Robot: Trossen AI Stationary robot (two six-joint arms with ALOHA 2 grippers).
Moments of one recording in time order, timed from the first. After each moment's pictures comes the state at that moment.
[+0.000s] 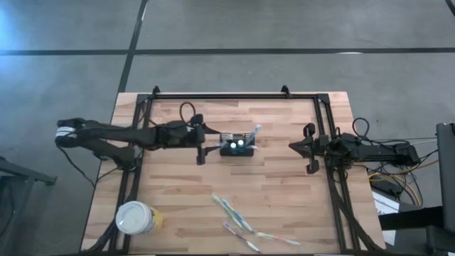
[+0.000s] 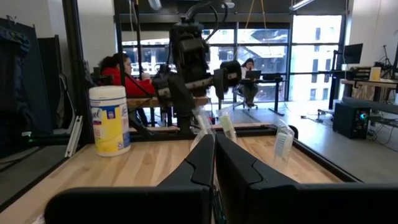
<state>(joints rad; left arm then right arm) 0.07 1.20 0.69 0.25 -0.10 0.16 -0.01 0.10 0.01 0.26 0.05 0.04</state>
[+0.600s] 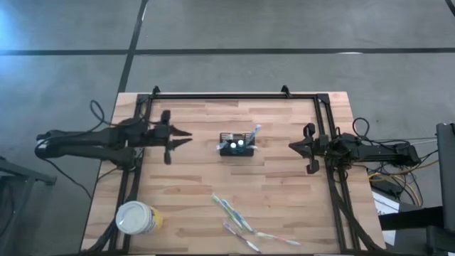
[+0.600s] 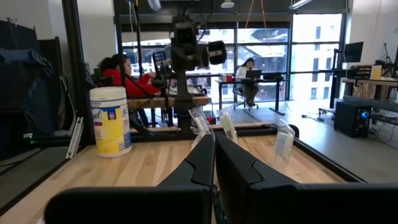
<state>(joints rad) 0.06 0.64 0.56 -0.01 -0.06 0.13 -0.01 0.10 0.01 0.26 0.05 0.05</state>
